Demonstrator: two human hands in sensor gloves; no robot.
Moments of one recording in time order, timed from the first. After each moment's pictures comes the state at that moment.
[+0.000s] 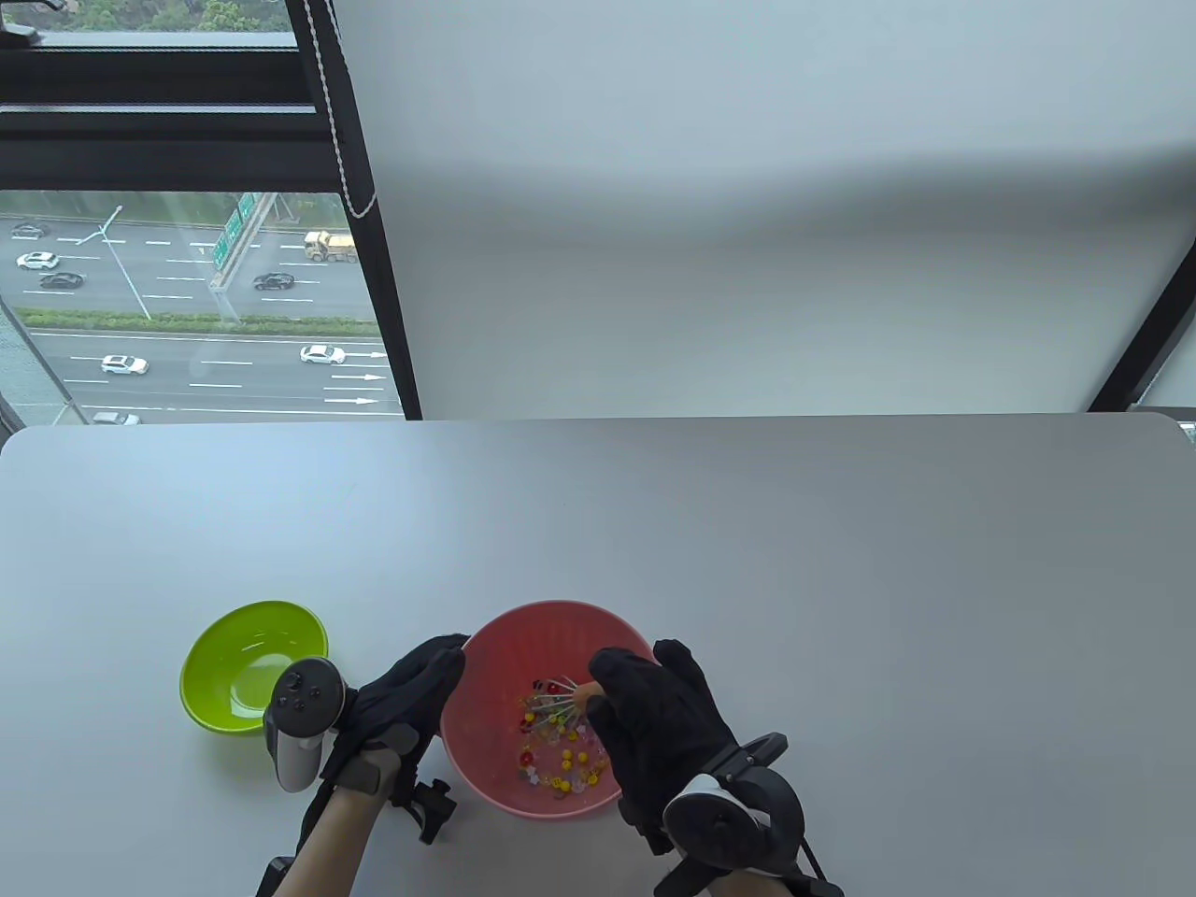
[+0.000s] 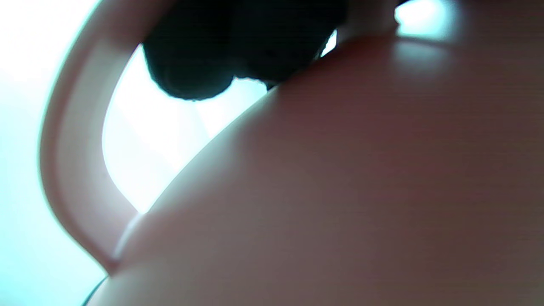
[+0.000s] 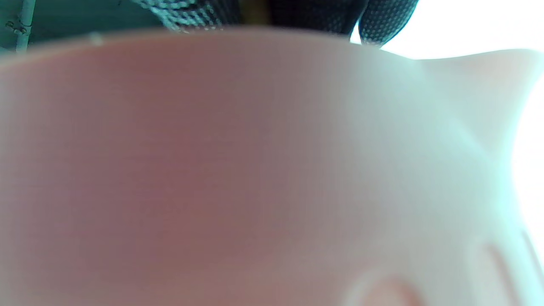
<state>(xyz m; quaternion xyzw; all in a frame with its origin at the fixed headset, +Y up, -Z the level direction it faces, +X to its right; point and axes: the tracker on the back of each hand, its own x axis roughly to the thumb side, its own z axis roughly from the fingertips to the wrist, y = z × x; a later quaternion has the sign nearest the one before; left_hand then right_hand) -0.269 -0.761 -0.353 0.00 -0.14 0.58 0.80 0.050 -0.671 -0.256 0.23 -0.34 0.87 0.27</state>
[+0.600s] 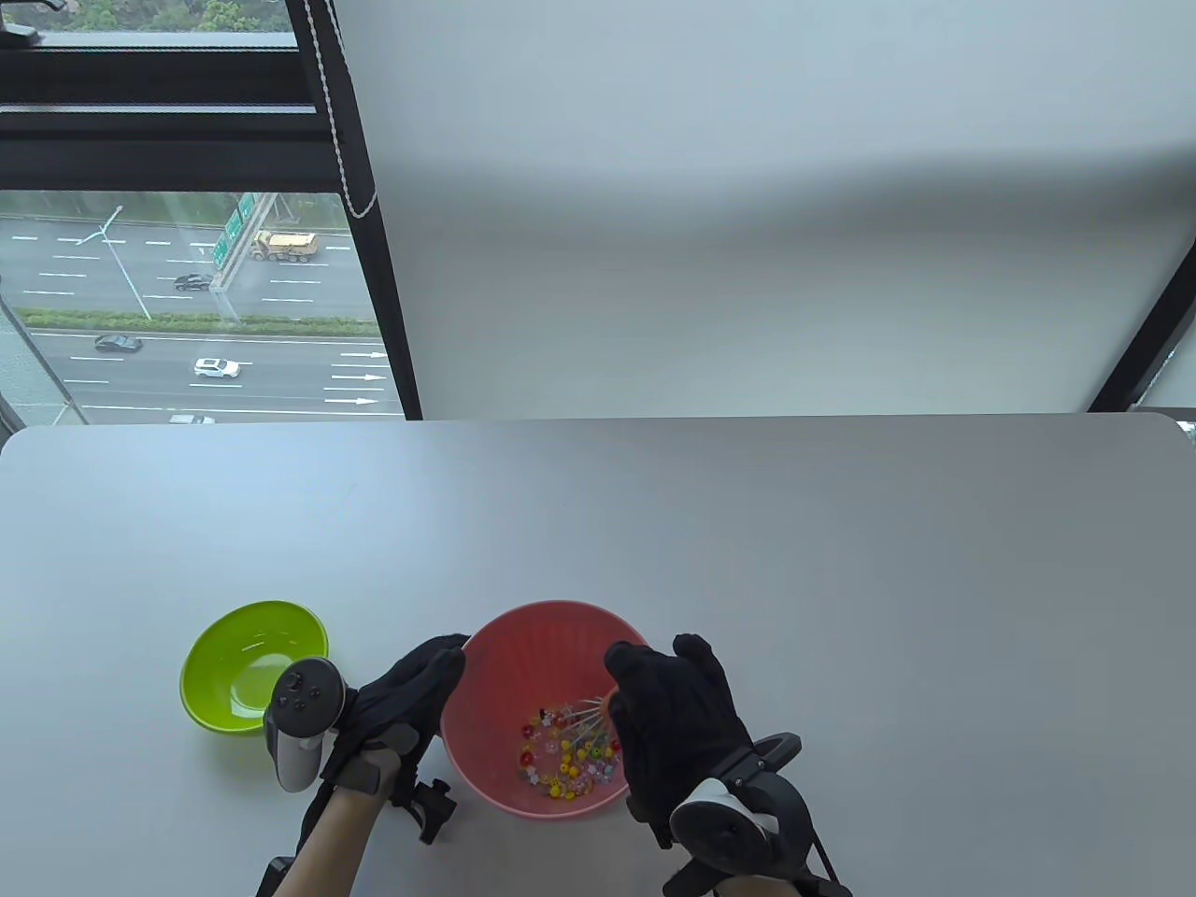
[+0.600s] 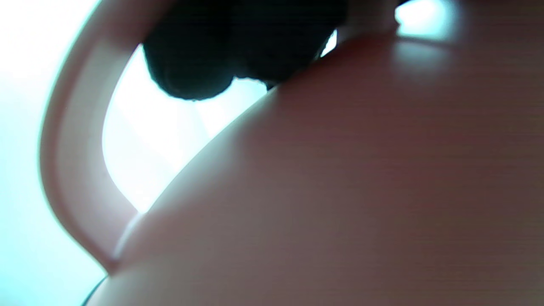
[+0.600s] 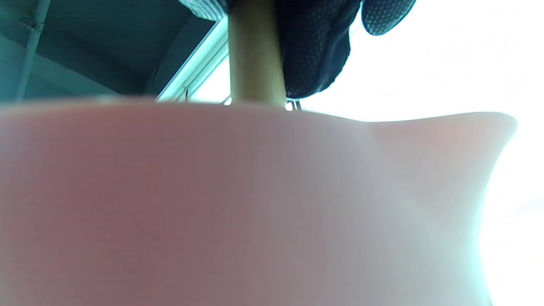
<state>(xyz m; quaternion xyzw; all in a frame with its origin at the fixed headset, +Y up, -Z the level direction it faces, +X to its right) -0.269 -0.761 -0.353 0.00 -0.14 0.58 0.80 0.058 -0.666 -0.254 0.23 -0.36 0.87 0.26</state>
